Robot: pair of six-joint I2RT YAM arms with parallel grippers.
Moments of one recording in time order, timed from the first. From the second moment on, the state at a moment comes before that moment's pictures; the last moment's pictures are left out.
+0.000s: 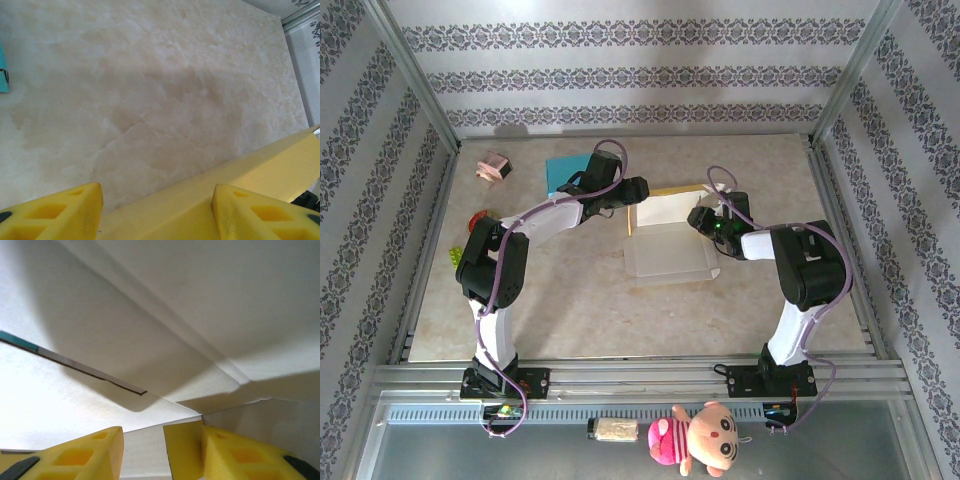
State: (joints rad) left arm -0.46 1.94 1.43 -0.16 0.19 -0.64; right arm 0.19 1.84 0.79 0.37 -0.30 0.73
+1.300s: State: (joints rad) left arm -0.46 1.90 1.38 -0.17 0.16 -0.58; right arm 0.03 1.46 0.72 0.16 -0.41 0.29
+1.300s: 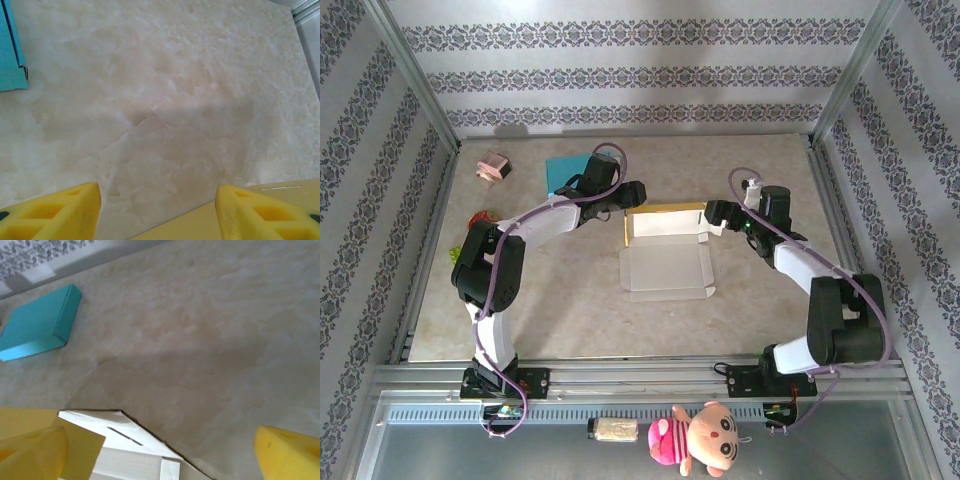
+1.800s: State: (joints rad) left arm -0.46 1.86 1.36 -0.18 0.16 -0.57; right arm 0.03 1.66 0.75 0.20 -0.57 0.46
